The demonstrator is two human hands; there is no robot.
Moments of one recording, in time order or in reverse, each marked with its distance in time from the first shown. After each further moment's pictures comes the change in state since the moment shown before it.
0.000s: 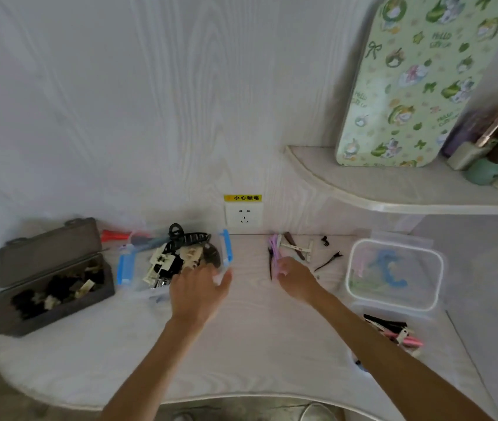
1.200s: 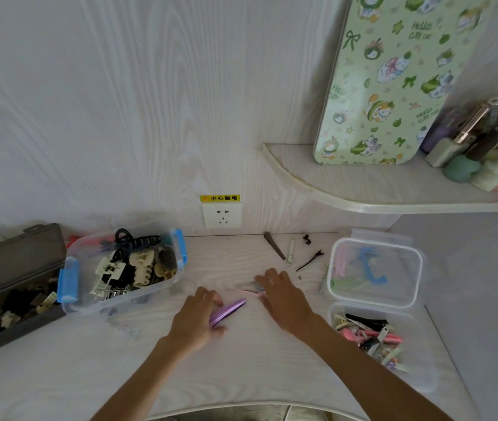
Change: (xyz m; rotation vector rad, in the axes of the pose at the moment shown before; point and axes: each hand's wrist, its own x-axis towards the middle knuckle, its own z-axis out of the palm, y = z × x) left_hand -0.008 -0.004 0.056 -0.161 -0.524 0.189; right_hand -0.015 0.040 0.023 -0.542 0.081 -0.309
